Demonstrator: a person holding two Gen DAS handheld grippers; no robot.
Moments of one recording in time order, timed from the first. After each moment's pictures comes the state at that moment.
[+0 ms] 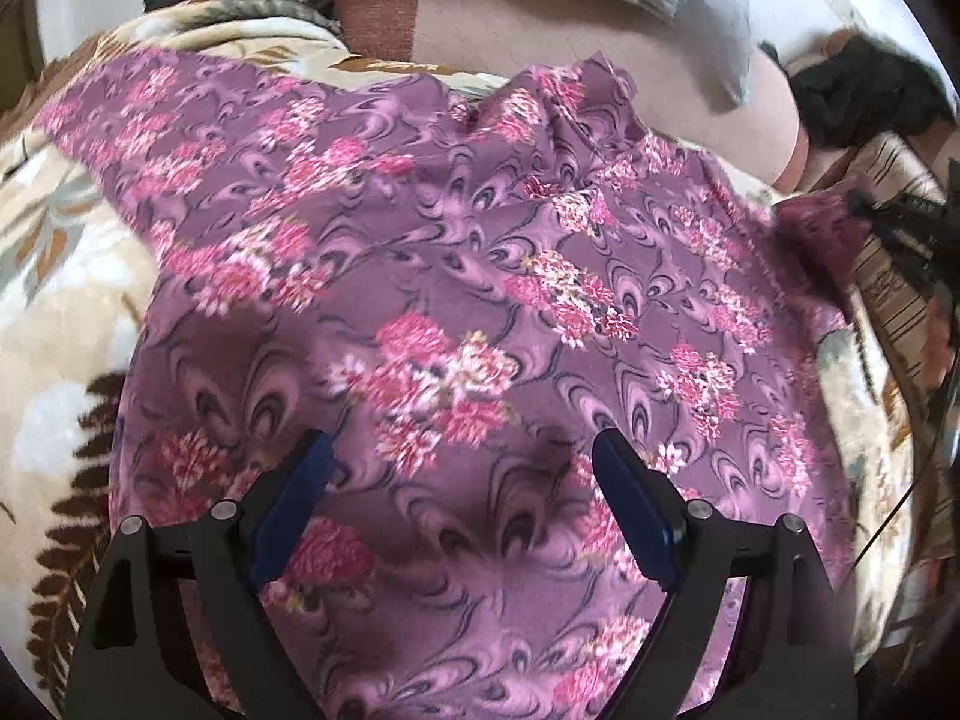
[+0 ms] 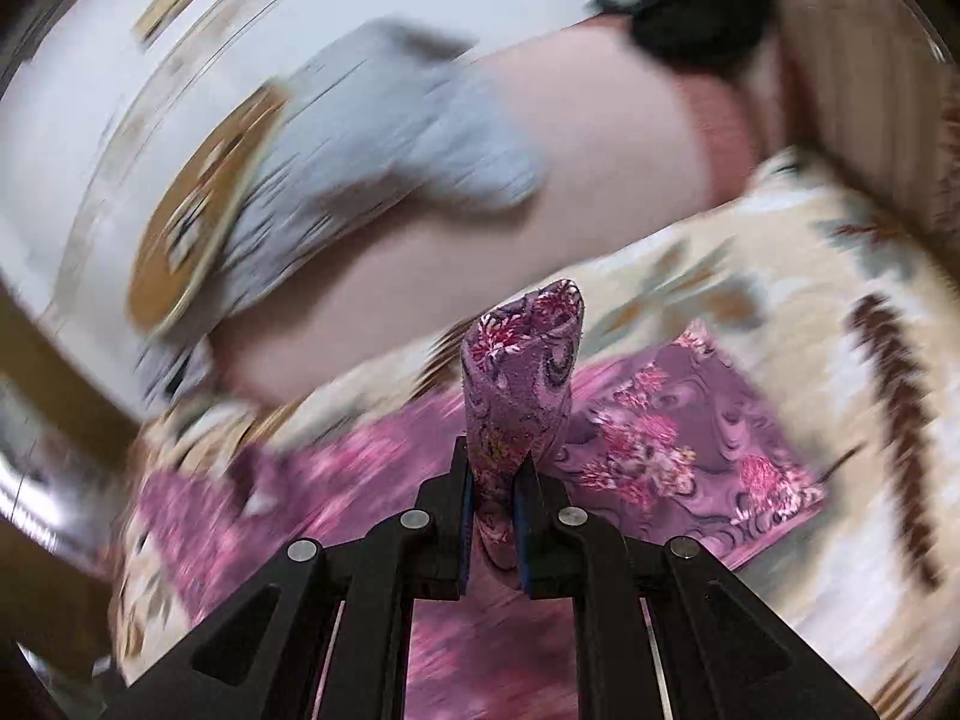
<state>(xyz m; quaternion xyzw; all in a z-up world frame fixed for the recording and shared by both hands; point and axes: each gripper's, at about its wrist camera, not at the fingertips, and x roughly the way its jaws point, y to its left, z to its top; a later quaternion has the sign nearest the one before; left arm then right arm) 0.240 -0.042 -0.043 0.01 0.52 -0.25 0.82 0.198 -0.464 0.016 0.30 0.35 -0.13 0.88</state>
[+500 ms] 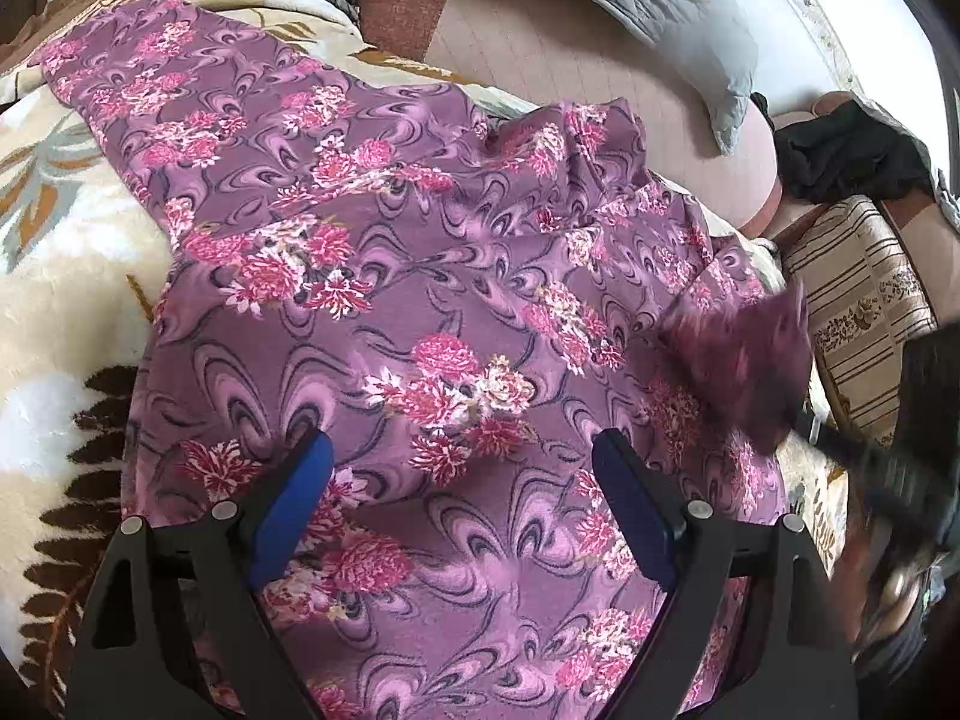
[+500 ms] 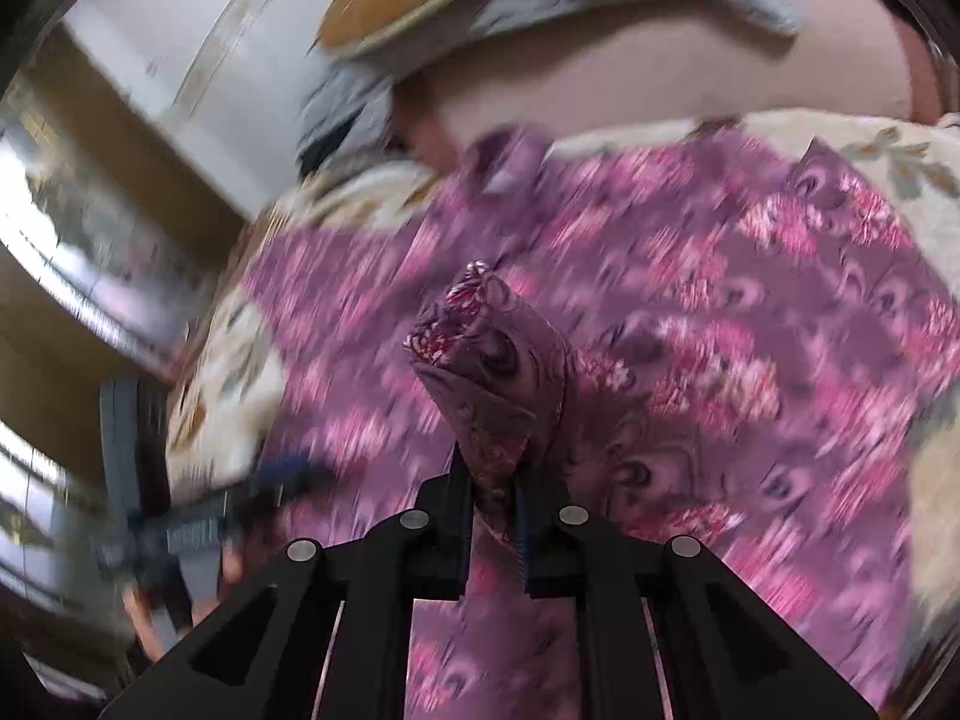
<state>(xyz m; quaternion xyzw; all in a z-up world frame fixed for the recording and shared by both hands) 0.261 -0.017 -0.040 -0.06 0.53 -0.28 0.80 0.165 -0.275 -0.026 0.24 0.45 0.07 0.86</state>
